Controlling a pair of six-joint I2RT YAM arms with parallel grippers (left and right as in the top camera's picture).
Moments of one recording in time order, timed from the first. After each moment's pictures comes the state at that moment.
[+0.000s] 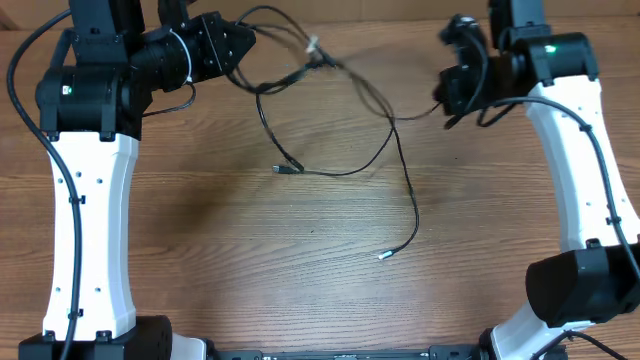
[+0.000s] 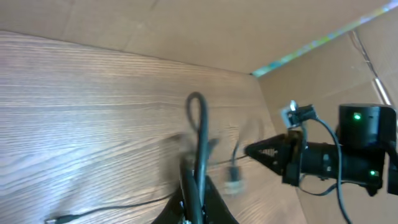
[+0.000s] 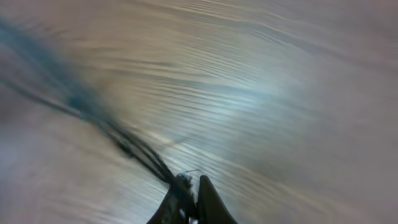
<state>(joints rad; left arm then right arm) -0.03 1.62 1.95 -0.94 0.68 -0.42 0.08 1.82 1.89 -1.21 -0.28 -0.14</state>
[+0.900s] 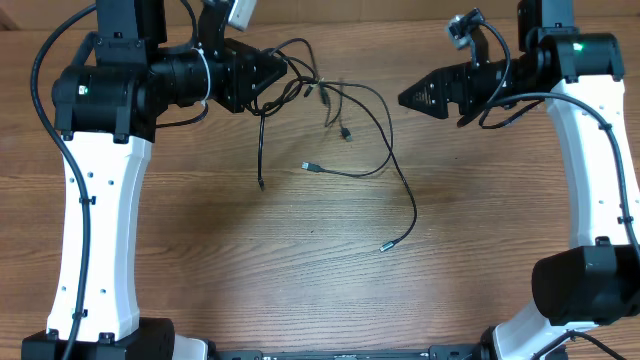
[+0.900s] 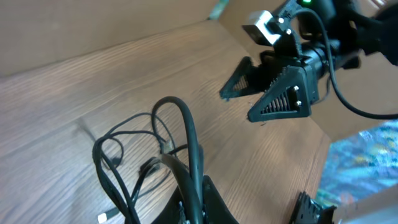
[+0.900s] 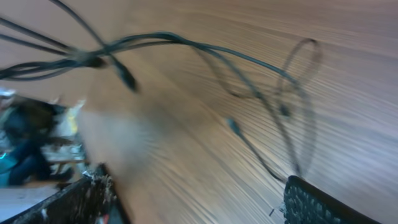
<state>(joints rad) -0.09 1.62 1.95 -1.07 0.86 0.08 0.01 1.82 1.89 -1.27 -0.93 -0.32</state>
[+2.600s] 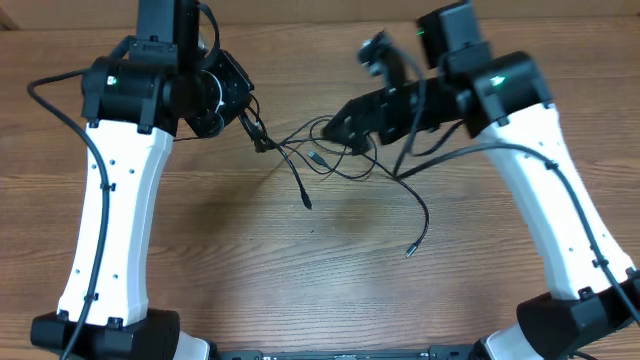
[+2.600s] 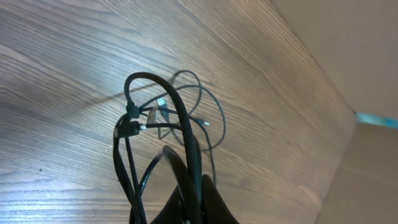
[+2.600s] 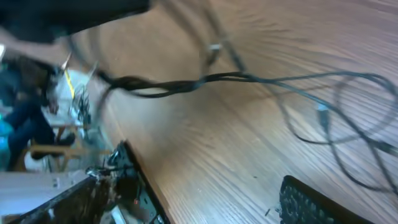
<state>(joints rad) -0.16 1.66 1.95 -1.28 0.25 -0.86 0.39 1.72 1.89 -1.20 -0.72 -0.01</state>
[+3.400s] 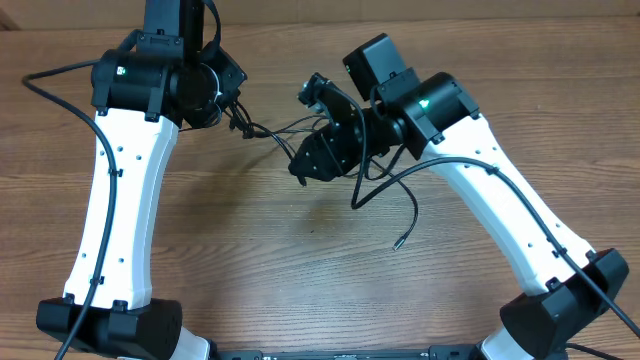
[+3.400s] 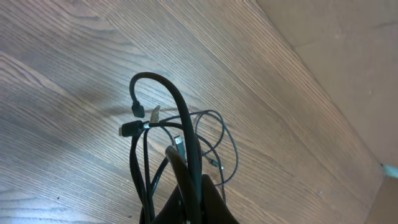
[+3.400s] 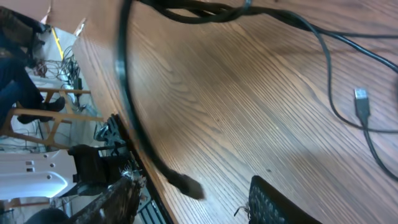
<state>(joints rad) -0.16 1.71 1.95 -1.23 0.07 -0.92 0.57 1.77 1.83 -1.14 -0.64 -0.01</state>
